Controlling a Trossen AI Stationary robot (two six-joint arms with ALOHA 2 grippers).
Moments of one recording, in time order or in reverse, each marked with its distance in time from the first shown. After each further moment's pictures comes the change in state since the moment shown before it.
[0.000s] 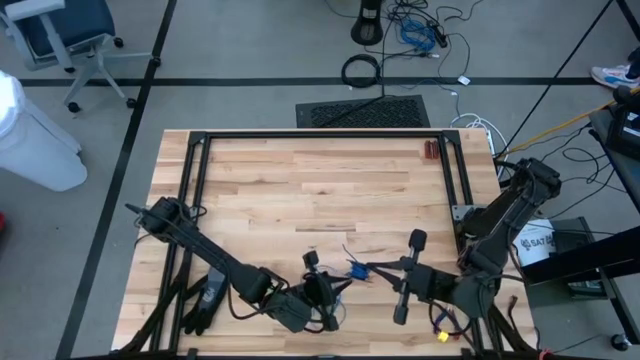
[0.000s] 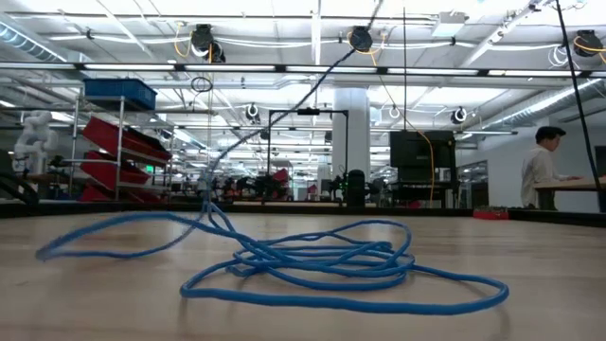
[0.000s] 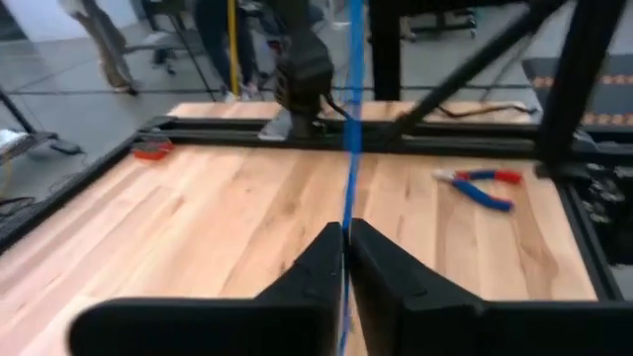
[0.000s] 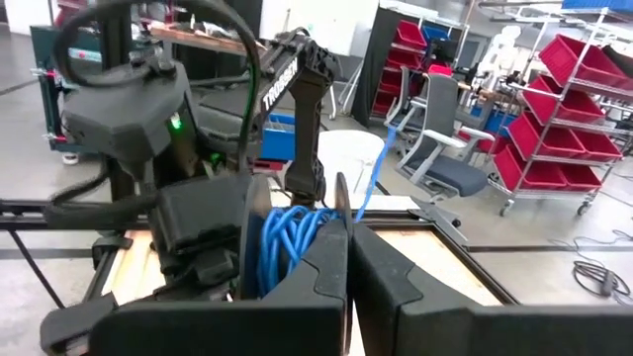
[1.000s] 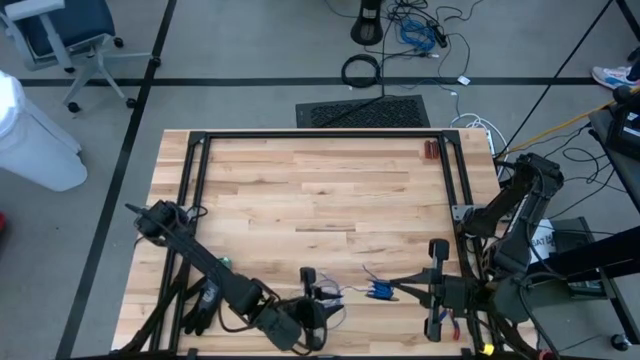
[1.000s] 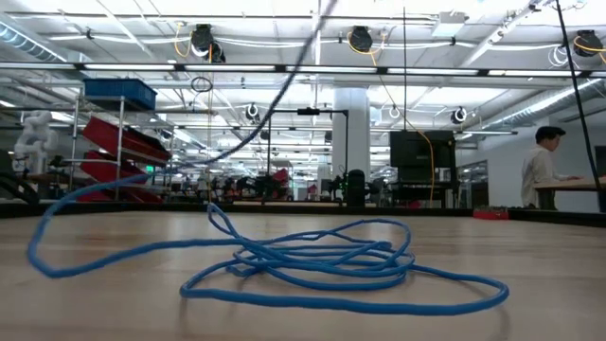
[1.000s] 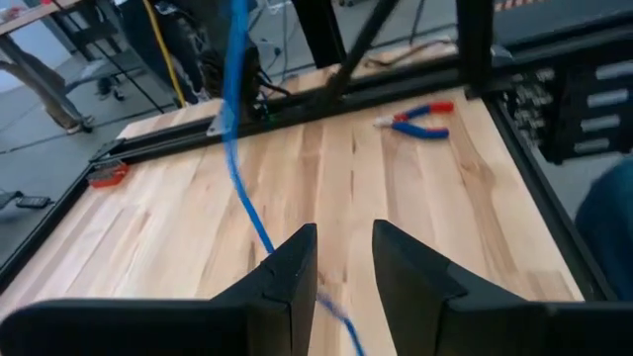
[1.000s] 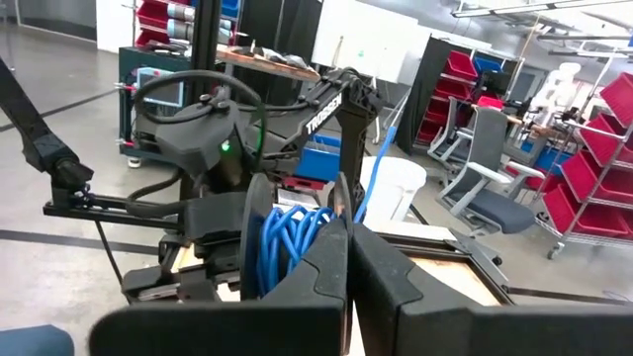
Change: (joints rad) left arm -0.077 -0.006 -0.001 -0.085 0.068 0.154; right arm 0.150 -0.070 0.000 0.010 0.005 -0.111
